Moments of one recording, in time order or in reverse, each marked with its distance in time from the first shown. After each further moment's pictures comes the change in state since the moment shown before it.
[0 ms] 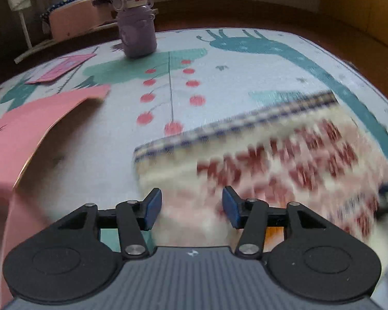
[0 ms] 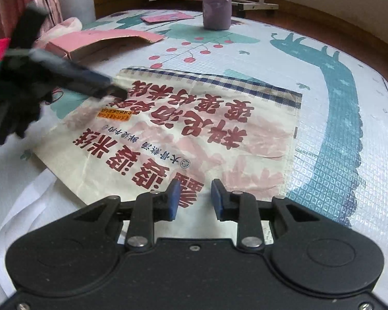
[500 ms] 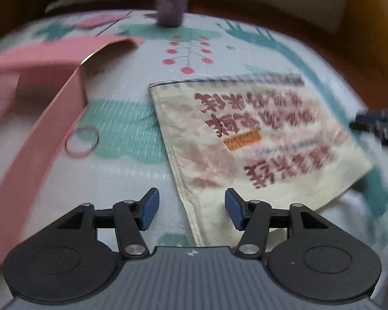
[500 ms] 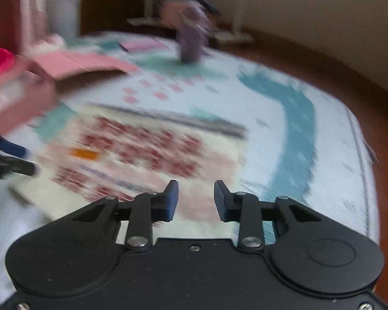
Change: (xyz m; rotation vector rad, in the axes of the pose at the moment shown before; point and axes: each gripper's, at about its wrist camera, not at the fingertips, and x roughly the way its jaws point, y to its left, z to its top) left arm -0.247 0.090 -0.074 -0.416 0.062 -0.140; right arm -0.058 0.015 0.009 -0.096 -0.178 -0.033
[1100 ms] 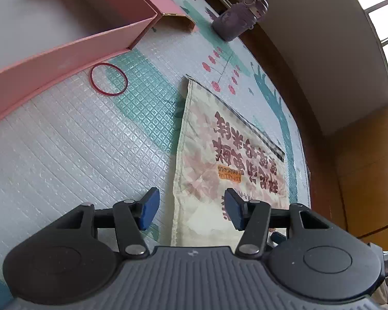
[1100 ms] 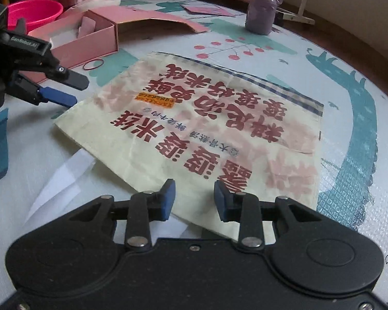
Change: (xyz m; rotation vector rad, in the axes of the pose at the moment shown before) left arm -0.041 0.069 -0.012 -0.506 -0.017 -0.292; right arm 0.044 0.026 -0.027 -0.062 0.193 0.111
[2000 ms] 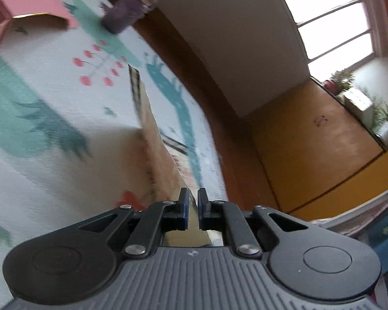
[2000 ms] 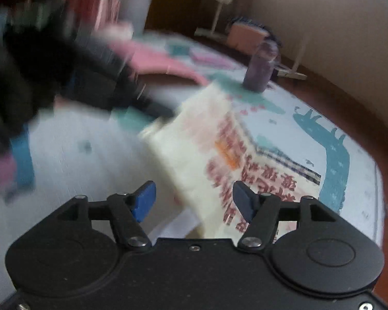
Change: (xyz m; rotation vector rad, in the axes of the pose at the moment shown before) left arm -0.138 -0.053 -0.067 0.177 0.031 -0.390; right arm -0.044 0.077 0.001 -0.241 -0.103 -0.182
